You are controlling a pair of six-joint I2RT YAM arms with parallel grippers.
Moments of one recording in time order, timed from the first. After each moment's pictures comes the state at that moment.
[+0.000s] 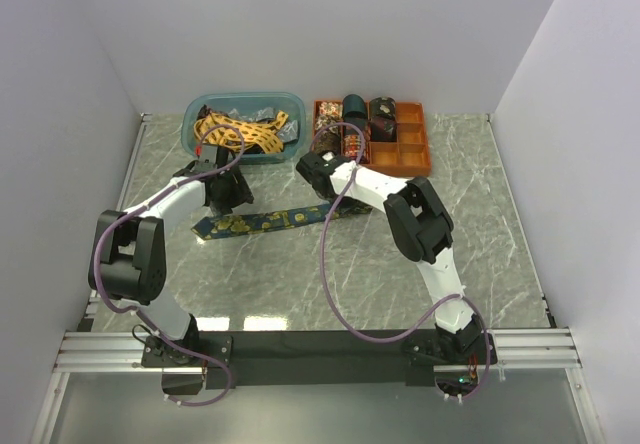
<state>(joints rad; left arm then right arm) -0.19 1.64 1.05 -0.41 0.00 -0.62 0.70 2.23 1.72 -0.90 0.58 0.18</state>
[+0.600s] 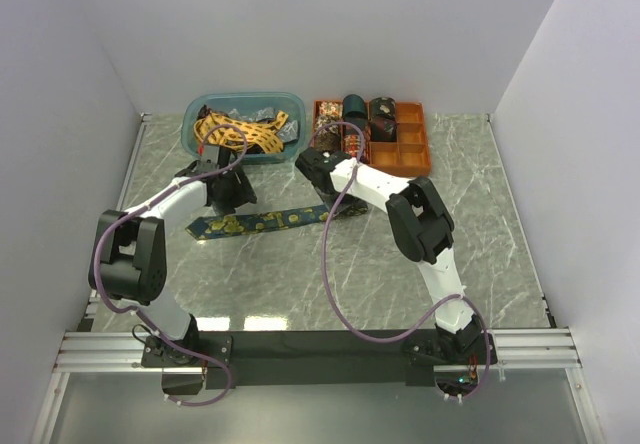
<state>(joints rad) -0.20 1.64 1.05 -0.40 0.03 -0.62 0.70 2.22 1.76 -0.94 0.46 0.18</state>
